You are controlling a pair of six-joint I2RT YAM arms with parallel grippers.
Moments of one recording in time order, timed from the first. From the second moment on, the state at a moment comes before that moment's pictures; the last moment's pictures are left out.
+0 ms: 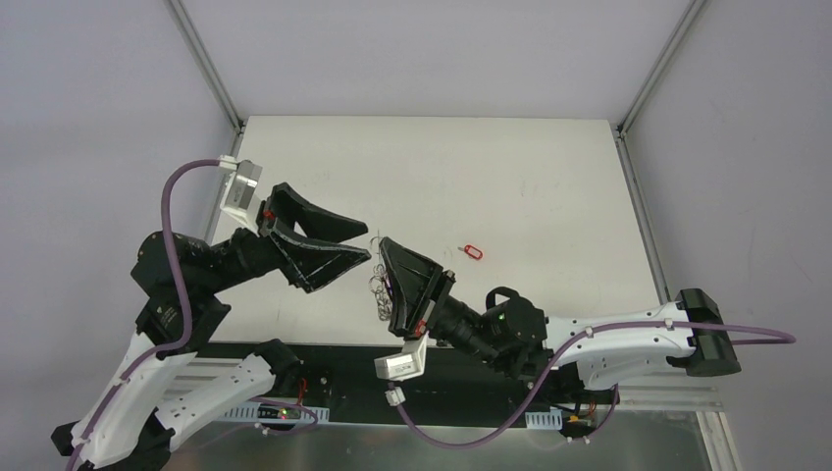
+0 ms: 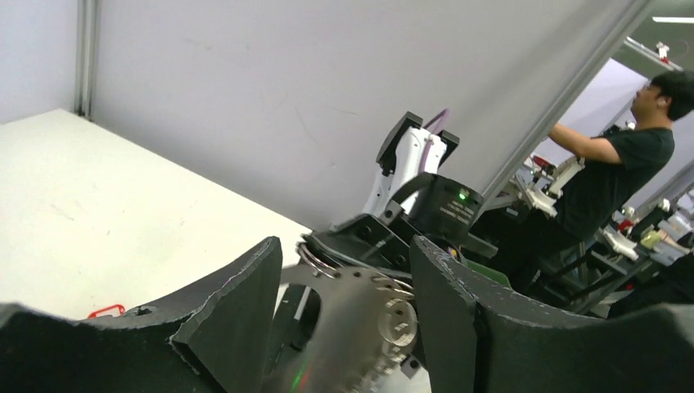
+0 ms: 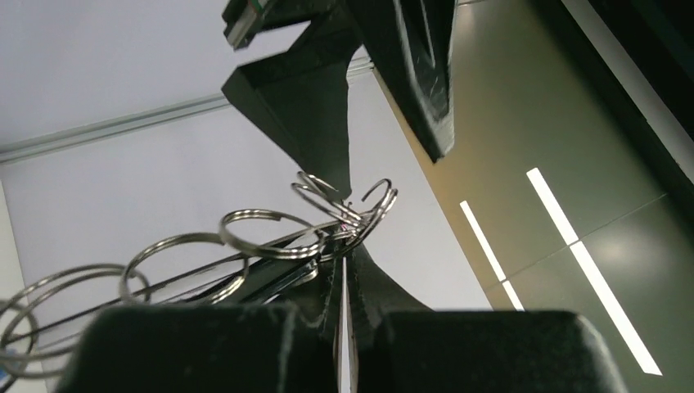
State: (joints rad) left arm -0.71 0.63 1.16 -0.14 0.53 -0.64; right arm 1.61 1.19 0.89 0.82 0.38 -1.81
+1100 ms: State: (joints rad) left arm -0.71 0.69 1.22 -0.24 0.49 -0.77; right arm 1.63 1.19 0.91 0.79 0.38 -1.81
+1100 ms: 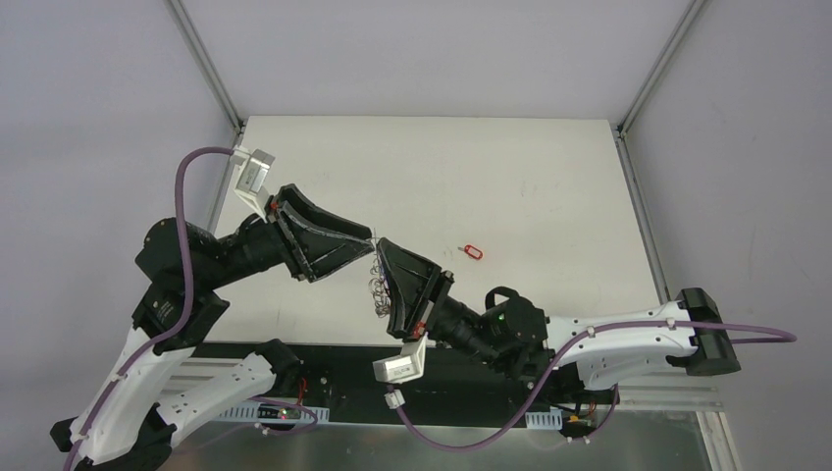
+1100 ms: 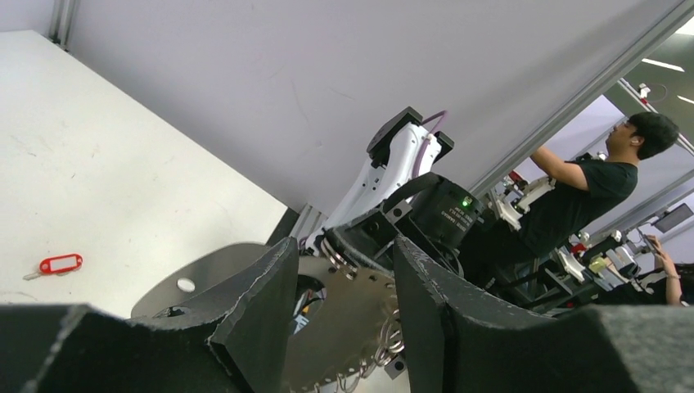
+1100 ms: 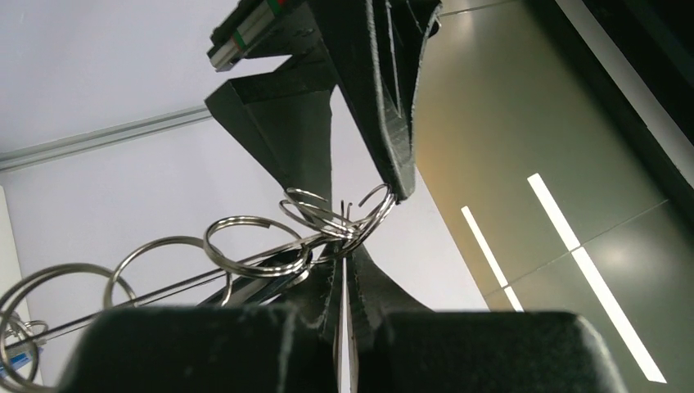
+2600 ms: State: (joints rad) left arm -0.71 0.74 1.29 -0.37 0.53 -0.90; right arm 1.63 1.18 0.93 0.75 0.39 -1.81
